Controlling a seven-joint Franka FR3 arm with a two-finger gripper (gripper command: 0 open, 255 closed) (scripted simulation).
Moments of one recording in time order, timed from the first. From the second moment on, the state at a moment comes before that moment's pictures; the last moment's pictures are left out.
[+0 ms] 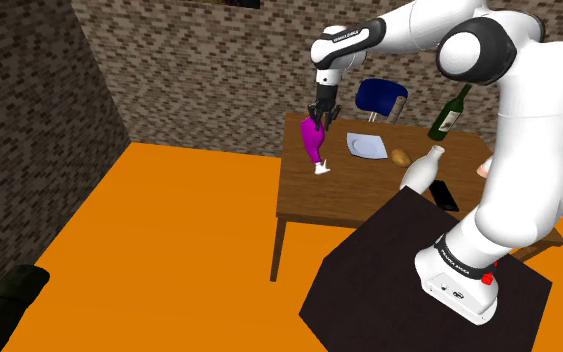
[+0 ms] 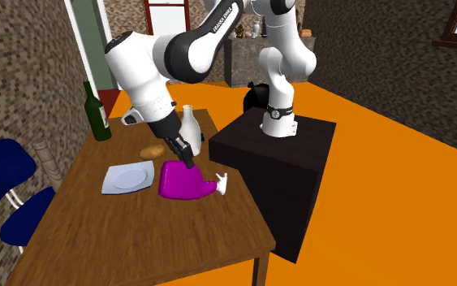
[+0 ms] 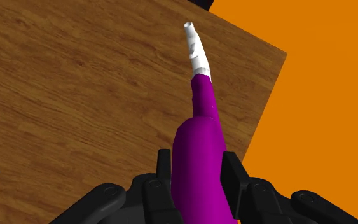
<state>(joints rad) -0.12 0.53 -0.09 -1.62 0.19 1.85 0.11</state>
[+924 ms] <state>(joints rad) -0.12 0.46 -0.10 -1.54 0.18 1.69 0.13</state>
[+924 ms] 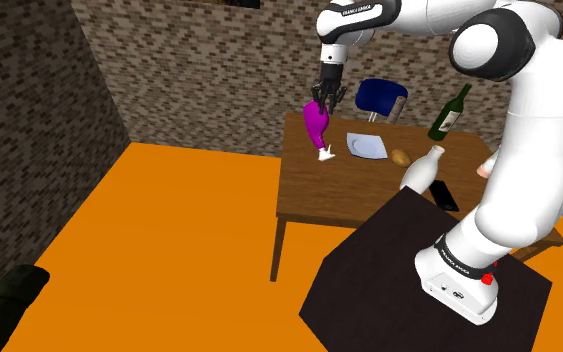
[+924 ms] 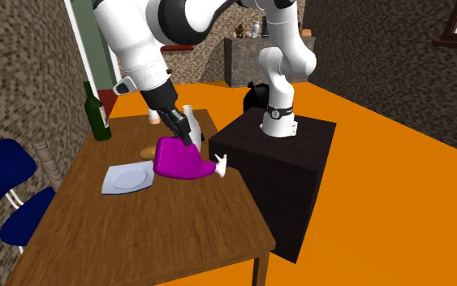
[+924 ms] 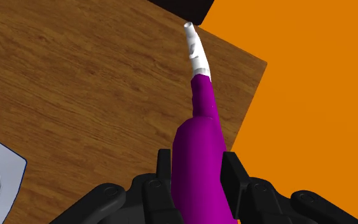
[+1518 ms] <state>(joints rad) -0.12 0.43 -0.10 -1.46 0.17 1.59 0.15</state>
